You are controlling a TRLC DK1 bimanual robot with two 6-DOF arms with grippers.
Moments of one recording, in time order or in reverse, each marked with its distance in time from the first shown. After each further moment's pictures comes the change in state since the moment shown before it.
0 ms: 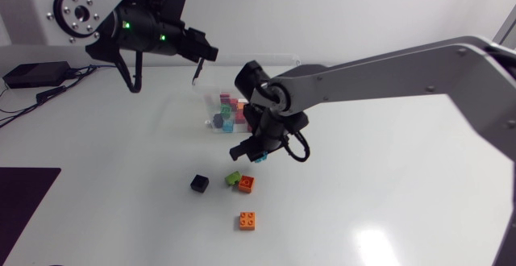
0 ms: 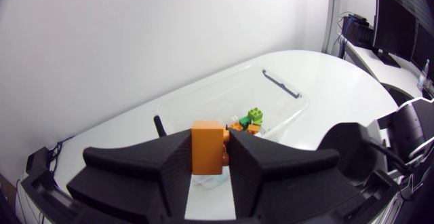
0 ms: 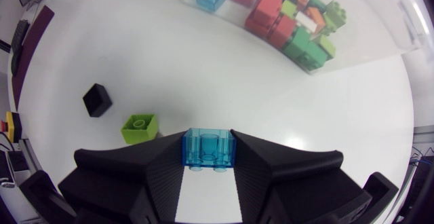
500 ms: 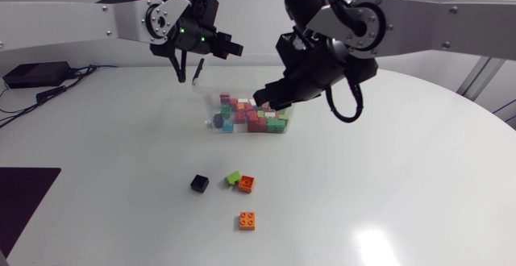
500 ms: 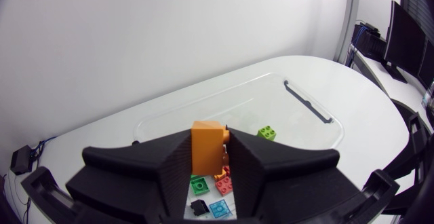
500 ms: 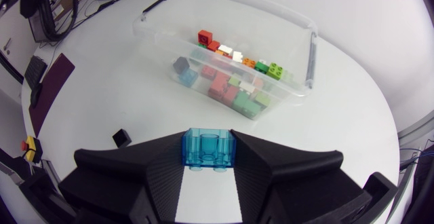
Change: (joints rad) left arm 0.016 0.380 0.295 0.069 0.017 -0.063; right arm -0.100 -0.322 -0.017 0.000 -0.007 -0.053
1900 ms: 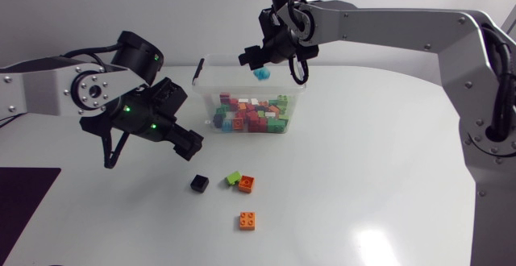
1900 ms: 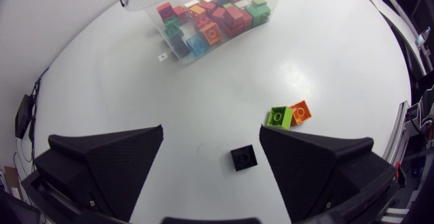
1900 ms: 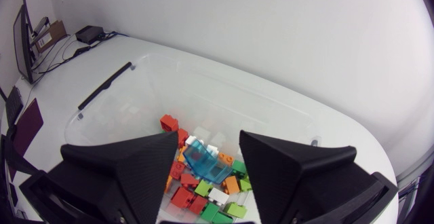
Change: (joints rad) left arm -0.001 -0.447 -0.657 -0.306 -0.011 0.129; right arm -0.105 0.483 0.500 0.264 0.011 -0.105
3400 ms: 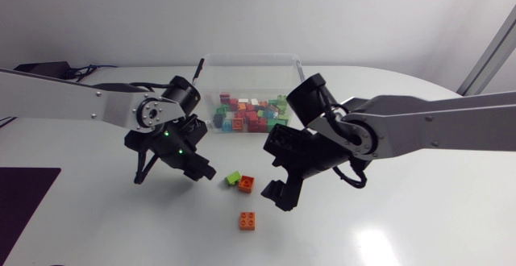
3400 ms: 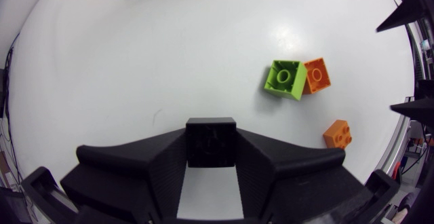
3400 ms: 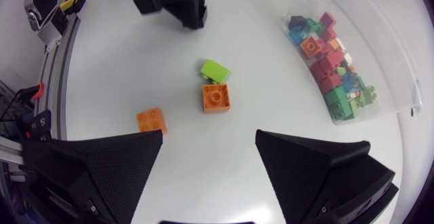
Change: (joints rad) left arm -0.056 0.242 0.018 -0.059 0.000 -0.116; right arm 0.165 -0.540 -0.991 0.010 -0.298 -0.485
